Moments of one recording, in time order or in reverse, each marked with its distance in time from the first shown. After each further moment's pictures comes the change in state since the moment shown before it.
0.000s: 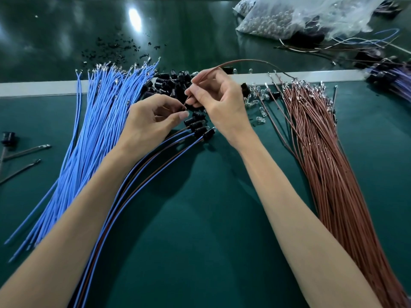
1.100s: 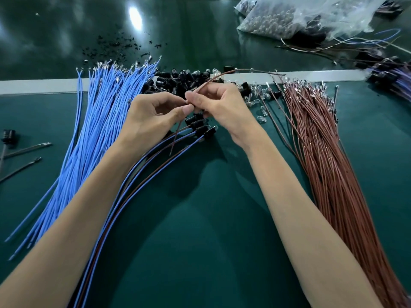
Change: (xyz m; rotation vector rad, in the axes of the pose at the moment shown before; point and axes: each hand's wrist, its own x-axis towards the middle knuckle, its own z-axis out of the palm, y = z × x) left_hand -0.002 0.013 -0.002 -0.086 -0.002 -0.029; right_hand 0.002 0.002 -0.008 -0.067 -0.118 0.221
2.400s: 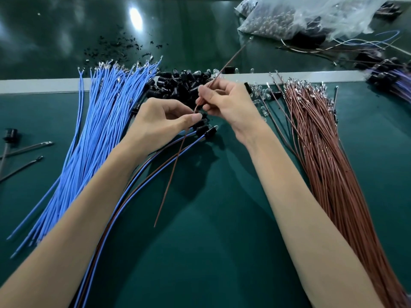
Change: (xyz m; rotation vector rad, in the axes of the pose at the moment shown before) left_hand -0.002 0.000 0.005 0.077 -0.078 -0.107; right_hand 0.000 -0.007 -0.006 0.080 0.043 0.112
